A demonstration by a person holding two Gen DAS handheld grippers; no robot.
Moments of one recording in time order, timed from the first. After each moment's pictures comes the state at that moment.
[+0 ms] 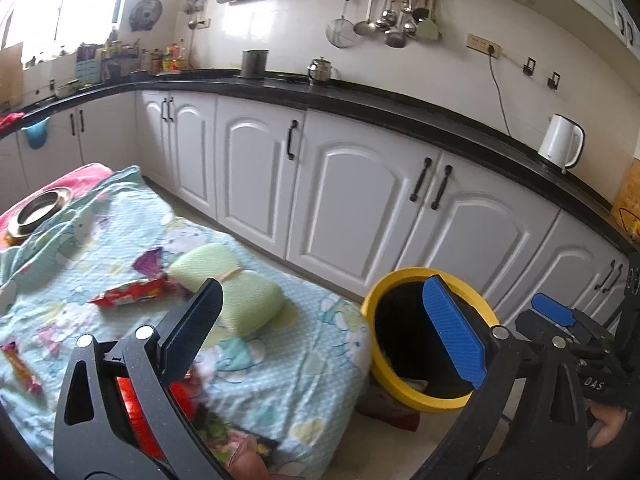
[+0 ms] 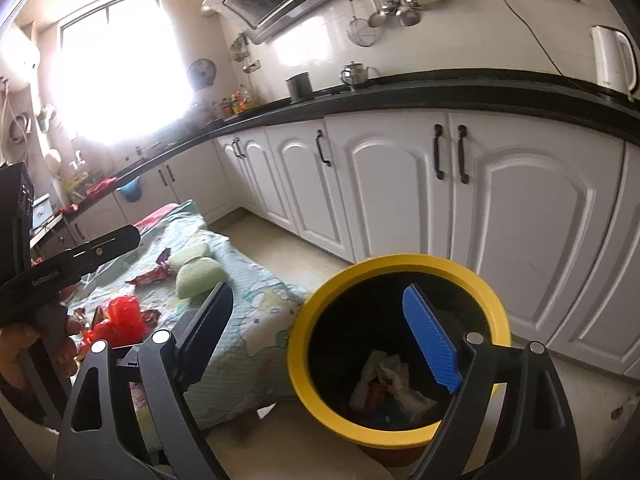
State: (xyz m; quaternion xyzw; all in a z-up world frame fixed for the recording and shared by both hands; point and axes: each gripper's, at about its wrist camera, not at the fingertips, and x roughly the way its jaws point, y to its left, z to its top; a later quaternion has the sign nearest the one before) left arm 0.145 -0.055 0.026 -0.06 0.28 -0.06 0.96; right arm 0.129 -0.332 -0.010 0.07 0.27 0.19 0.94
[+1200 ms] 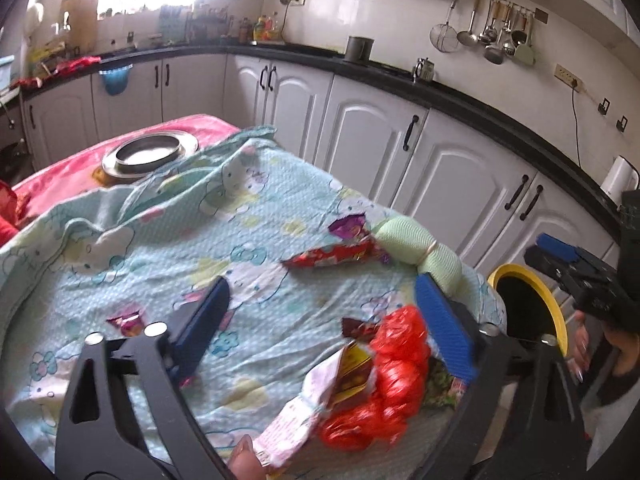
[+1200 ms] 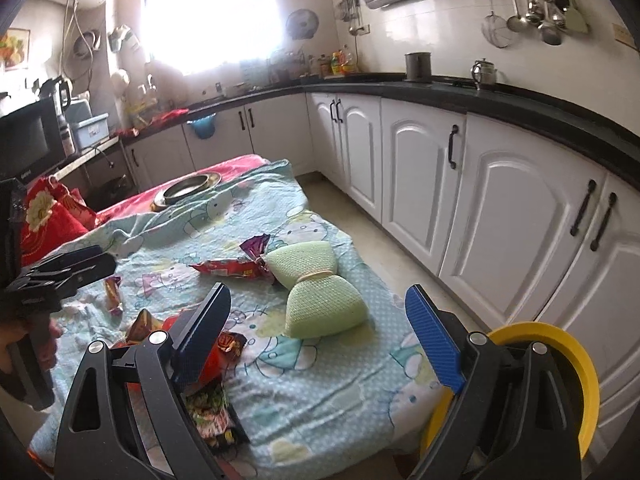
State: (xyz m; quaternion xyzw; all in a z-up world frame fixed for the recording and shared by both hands) left arm 0.099 0.142 0.005 -0.11 0.32 0.04 0.94; right arm 0.194 -0.138 0.005 -0.04 0.29 0.31 0.90
